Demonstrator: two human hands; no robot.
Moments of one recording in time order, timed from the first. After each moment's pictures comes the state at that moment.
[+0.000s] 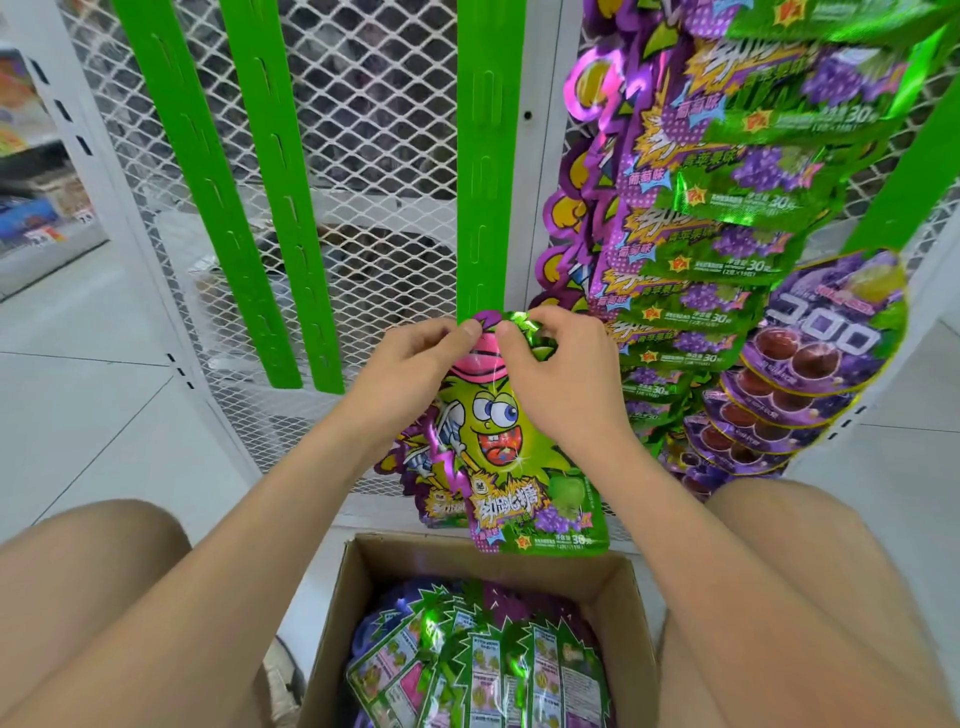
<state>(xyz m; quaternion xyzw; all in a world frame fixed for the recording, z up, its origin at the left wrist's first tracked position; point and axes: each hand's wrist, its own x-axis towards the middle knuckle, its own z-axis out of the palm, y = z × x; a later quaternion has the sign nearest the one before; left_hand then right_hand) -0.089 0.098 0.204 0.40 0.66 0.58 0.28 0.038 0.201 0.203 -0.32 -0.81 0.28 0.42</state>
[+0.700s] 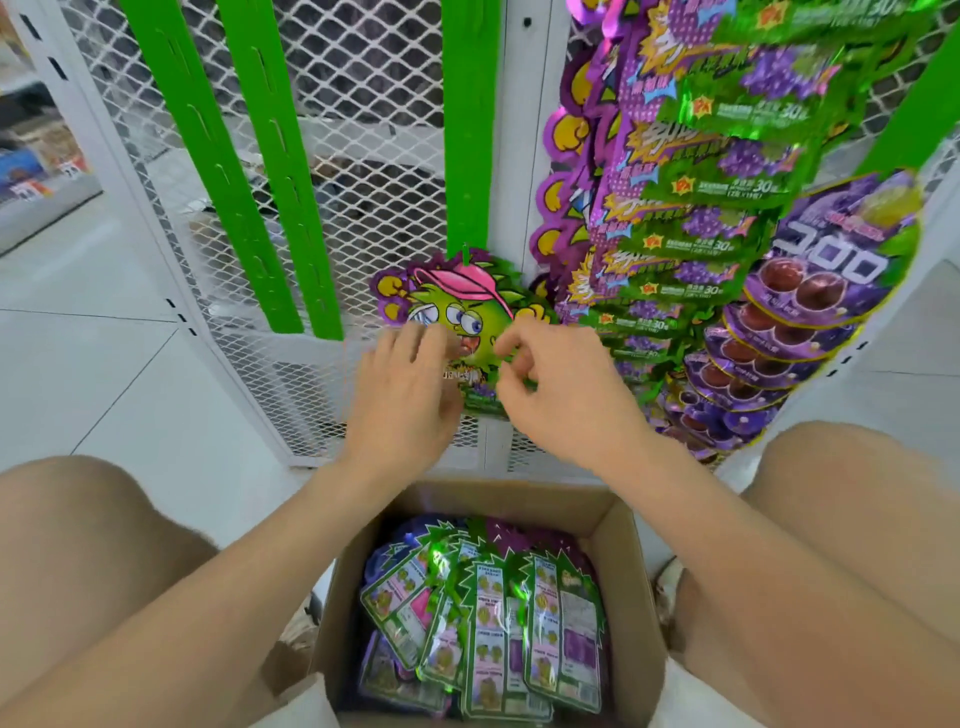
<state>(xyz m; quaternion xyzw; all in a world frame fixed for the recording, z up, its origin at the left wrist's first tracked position) -0.071 0.060 0.116 0.54 0.79 0.26 -0.14 0.082 0.174 0.167 -0.24 -0.92 0.18 0.24</state>
